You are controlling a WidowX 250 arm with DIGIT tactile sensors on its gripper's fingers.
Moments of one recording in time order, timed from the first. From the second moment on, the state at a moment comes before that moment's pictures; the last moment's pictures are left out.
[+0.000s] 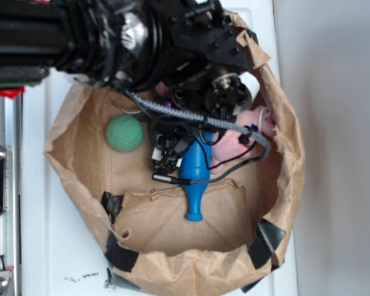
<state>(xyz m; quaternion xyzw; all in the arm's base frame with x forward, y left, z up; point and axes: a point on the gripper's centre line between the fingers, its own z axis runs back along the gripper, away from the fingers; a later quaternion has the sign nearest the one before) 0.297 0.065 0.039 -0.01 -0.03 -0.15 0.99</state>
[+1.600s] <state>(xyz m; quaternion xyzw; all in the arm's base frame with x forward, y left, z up) 0.279 0.056 0.179 -0.04 -0.13 -0.13 0.98</state>
